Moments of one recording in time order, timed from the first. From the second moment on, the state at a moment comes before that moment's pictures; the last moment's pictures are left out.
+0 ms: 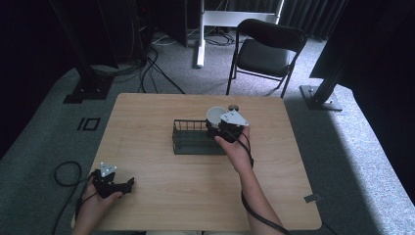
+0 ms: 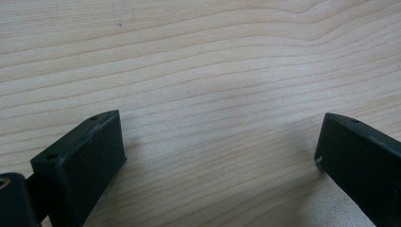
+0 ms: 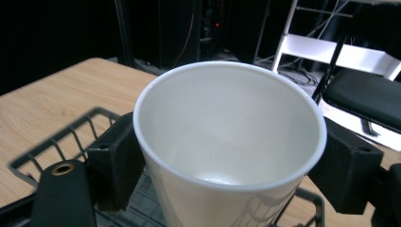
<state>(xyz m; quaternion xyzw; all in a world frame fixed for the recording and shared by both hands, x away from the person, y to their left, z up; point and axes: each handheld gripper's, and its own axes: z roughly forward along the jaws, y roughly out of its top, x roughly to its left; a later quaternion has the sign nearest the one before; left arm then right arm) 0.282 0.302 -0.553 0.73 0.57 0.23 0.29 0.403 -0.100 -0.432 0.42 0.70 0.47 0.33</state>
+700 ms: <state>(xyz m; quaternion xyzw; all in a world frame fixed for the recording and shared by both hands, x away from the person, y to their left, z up) 0.282 0.302 -0.553 0.73 0.57 0.23 0.29 0.412 -0.107 -0.465 0.44 0.72 0.45 0.31</state>
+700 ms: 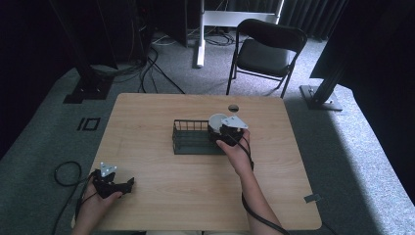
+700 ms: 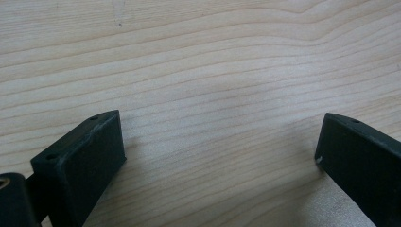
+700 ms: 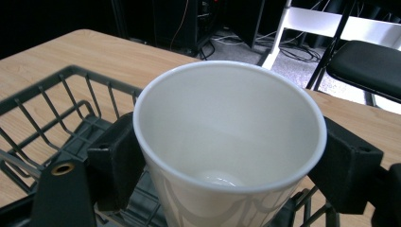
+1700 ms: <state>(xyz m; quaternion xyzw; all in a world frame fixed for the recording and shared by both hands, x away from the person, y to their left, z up) 0.282 0.302 -0.553 0.73 0.57 0.23 0.29 0.400 -0.119 -0.461 0.43 0.71 0.48 0.29</state>
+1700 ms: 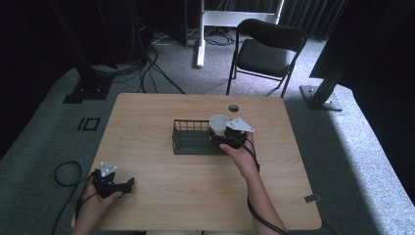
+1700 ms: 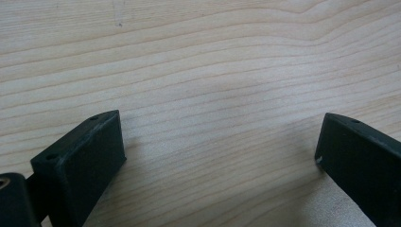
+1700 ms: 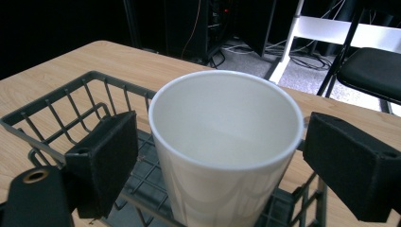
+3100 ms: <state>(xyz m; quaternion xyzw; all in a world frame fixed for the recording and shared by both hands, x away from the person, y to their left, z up) 0.282 0.302 -0.553 0.73 0.57 0.23 0.29 0.347 -0.187 -0.517 0.44 0.73 0.45 0.27</state>
